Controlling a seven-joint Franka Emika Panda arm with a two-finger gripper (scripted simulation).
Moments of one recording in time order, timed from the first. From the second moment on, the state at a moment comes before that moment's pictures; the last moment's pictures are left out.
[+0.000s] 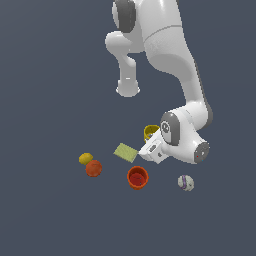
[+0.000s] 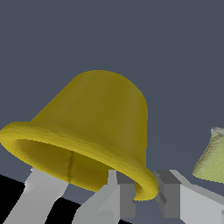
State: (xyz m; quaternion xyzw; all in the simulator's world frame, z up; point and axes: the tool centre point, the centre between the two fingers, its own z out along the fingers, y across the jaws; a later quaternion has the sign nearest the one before) arm -0.058 0.104 0.073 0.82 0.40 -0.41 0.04
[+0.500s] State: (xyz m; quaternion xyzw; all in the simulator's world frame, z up) arm -0.045 0.097 0.094 0.83 0.40 -0.39 0.04
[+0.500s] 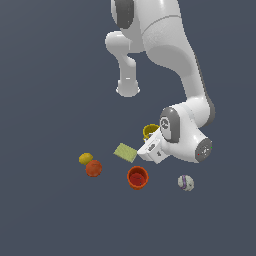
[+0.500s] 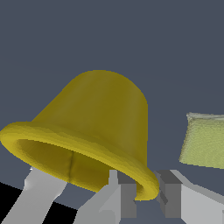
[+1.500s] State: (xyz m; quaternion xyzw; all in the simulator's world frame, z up) arm 0.048 -0.001 0.379 0.92 0.35 -0.19 0.06
